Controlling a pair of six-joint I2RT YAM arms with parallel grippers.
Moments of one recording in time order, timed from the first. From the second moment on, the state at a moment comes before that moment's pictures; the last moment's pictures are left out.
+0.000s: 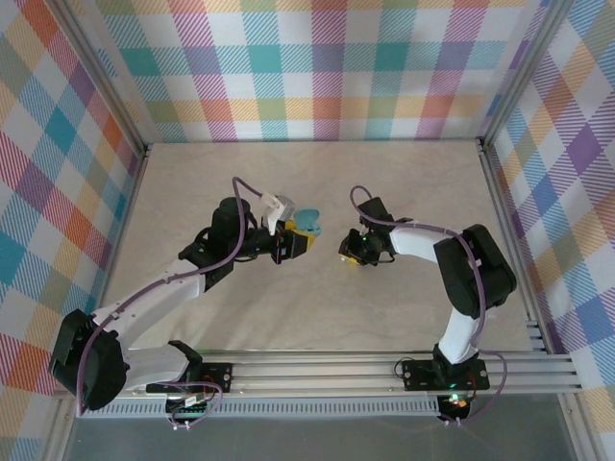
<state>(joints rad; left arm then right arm) -0.58 1.20 0.81 0.02 0.58 -0.21 0.48 1.78 0.96 -0.29 -0.32 0.84</state>
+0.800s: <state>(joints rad) -0.58 1.15 0.78 0.06 0.57 -0.10 0.53 1.33 1.12 -0.60 -0.16 0.69</state>
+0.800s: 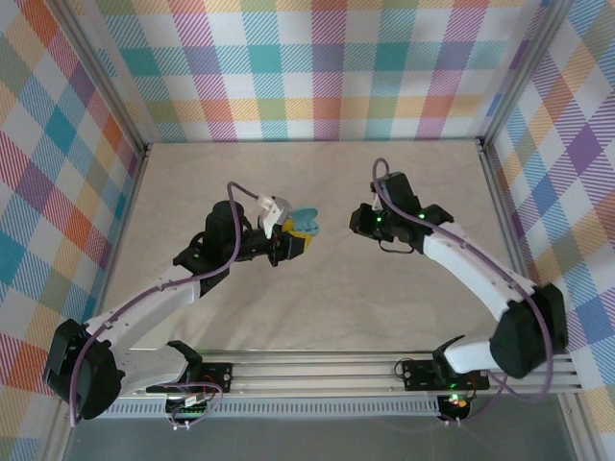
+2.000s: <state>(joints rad) -0.58 1.19 0.80 0.07 0.57 0.00 0.73 1.24 1.36 -0.75 -0.18 0.58</state>
